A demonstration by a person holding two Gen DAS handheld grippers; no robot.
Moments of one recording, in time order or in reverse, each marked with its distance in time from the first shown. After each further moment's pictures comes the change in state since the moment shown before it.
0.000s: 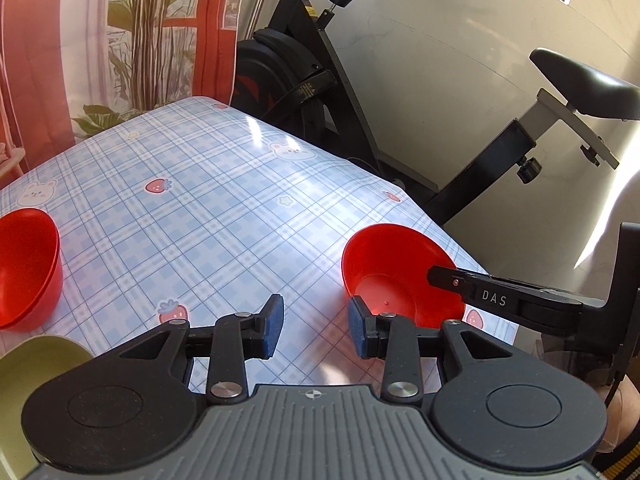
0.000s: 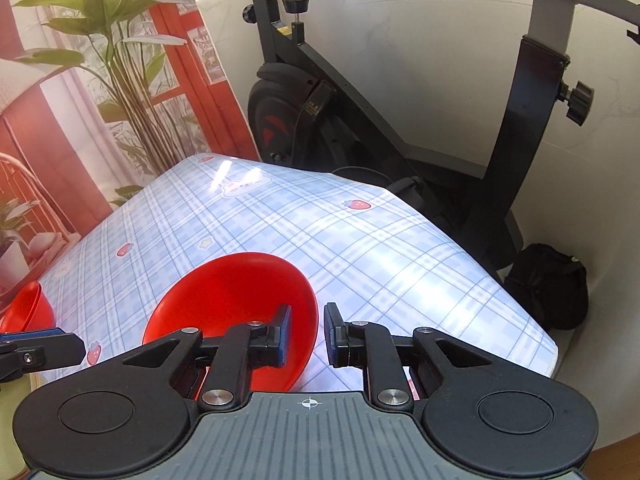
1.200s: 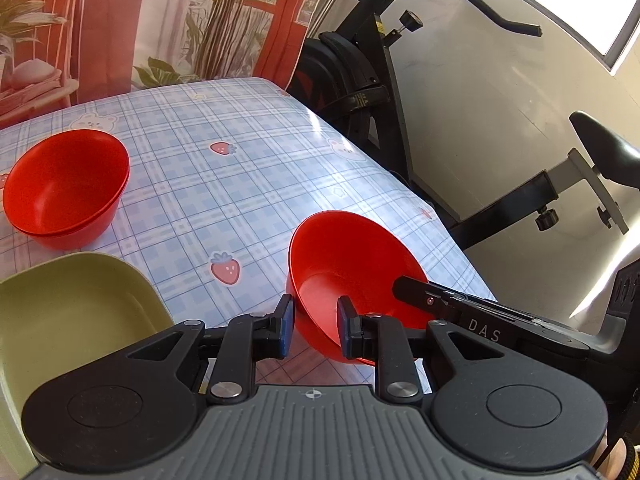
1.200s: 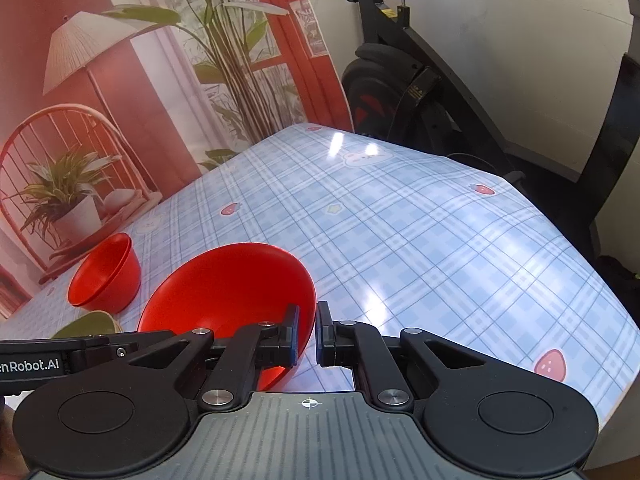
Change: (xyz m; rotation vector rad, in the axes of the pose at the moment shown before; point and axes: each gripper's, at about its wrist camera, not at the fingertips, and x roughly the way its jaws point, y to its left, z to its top) left arm -0.035 0.045 -0.028 -0.237 -0.045 0.014; right arm -0.004 0.077 -0.010 -0.117 0.053 0.197
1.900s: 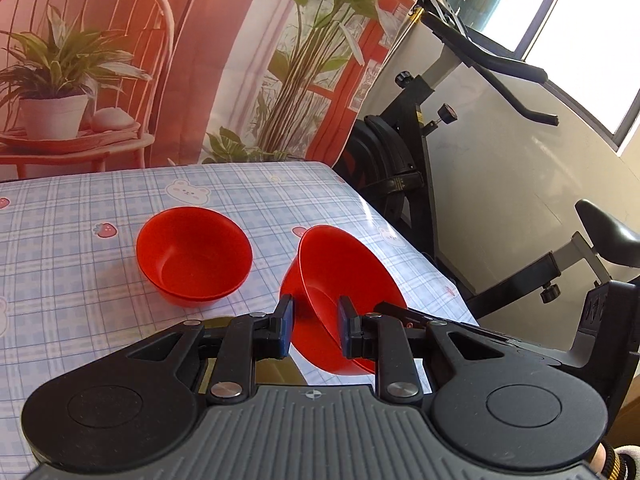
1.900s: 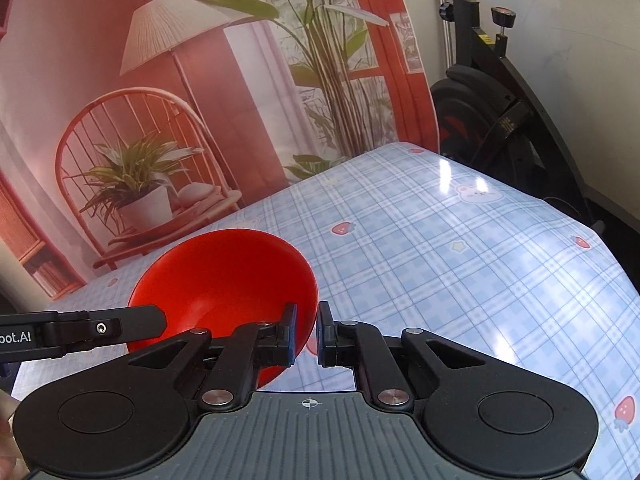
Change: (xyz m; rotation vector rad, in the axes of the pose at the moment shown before) left arm -0.108 0.055 0.018 -0.084 -0.188 0.062; right arm 0.006 0.102 0.022 -0.111 0.011 0.165
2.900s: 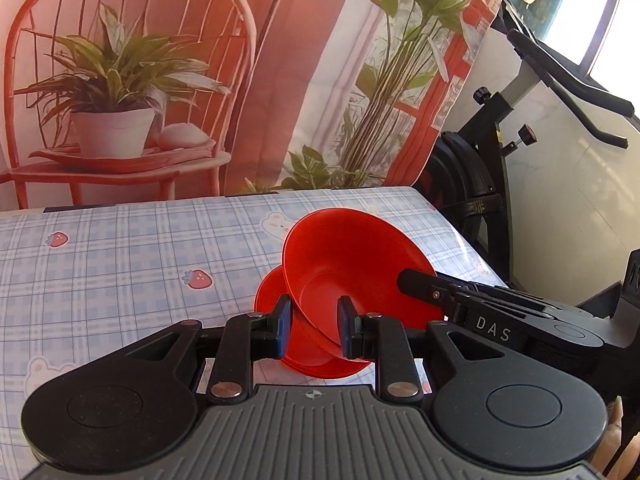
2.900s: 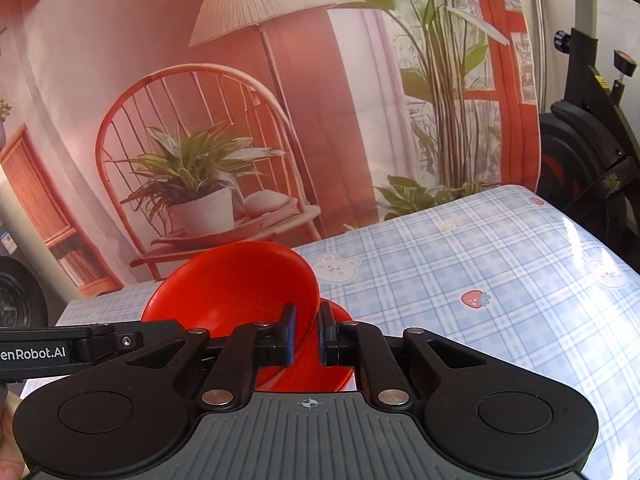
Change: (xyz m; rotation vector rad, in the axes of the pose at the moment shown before) left arm 0.039 0.073 0.053 -0.007 0.027 0.152; right arm 0.100 0.078 0.048 -0.166 -0.013 0.061
